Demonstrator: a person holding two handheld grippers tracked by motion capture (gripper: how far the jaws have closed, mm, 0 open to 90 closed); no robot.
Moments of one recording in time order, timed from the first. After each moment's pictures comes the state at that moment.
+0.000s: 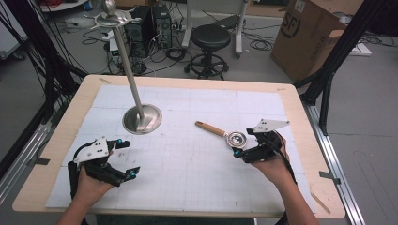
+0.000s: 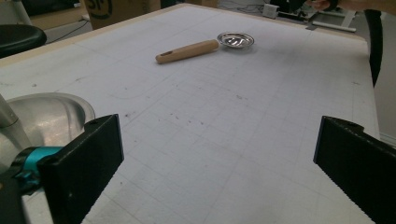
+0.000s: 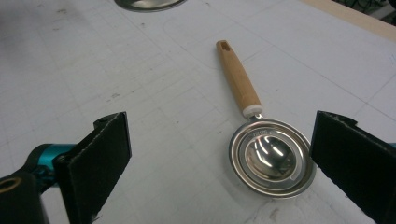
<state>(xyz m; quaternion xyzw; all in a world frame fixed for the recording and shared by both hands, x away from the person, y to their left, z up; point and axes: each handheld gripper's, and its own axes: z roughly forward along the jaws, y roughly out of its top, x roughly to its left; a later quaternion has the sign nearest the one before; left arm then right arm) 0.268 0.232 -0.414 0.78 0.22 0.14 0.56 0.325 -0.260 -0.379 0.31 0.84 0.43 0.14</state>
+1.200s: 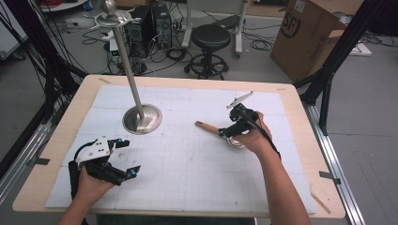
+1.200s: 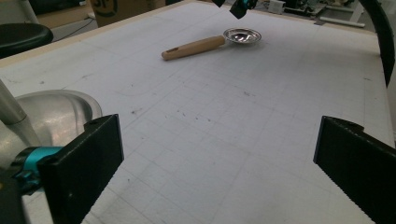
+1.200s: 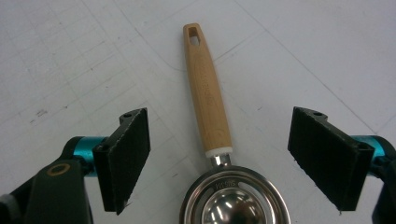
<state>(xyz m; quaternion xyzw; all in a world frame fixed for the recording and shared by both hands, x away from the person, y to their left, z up) 0.270 0.232 -0.416 0.78 0.23 0.14 0.56 0.412 -0.208 -0.378 0.32 0.90 0.30 0.10</state>
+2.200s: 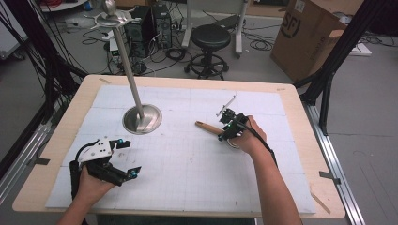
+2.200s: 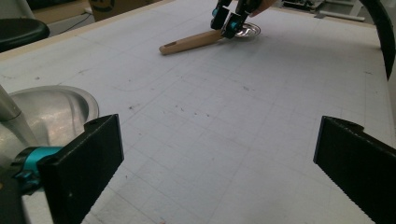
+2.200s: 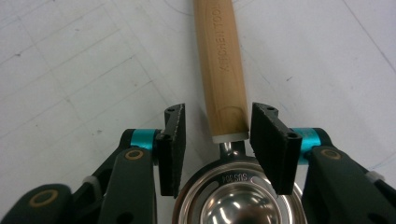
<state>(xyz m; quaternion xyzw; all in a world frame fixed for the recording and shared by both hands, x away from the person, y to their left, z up) 0.271 0.230 -0.418 0.79 0.23 0.14 0.55 0.426 -0.187 -0.406 0.29 0.94 0.19 0.08</state>
